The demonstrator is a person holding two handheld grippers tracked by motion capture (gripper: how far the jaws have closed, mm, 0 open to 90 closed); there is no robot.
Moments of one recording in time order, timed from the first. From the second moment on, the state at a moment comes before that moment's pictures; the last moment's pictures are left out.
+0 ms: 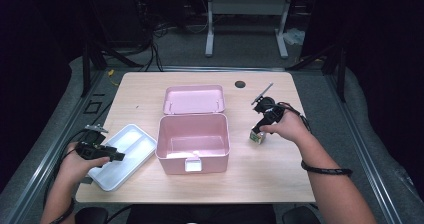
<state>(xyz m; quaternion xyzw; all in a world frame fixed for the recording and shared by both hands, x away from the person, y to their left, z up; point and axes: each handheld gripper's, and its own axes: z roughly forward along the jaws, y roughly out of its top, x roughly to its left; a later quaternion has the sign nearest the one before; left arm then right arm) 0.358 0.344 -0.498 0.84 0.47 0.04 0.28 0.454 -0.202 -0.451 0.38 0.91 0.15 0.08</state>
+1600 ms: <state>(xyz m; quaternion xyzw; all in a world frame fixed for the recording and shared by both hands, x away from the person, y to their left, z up) 0.358 0.349 -0.502 0.83 0.48 0.03 0.27 0.488 -0.191 -0.475 0.39 0.92 0.04 0.03</state>
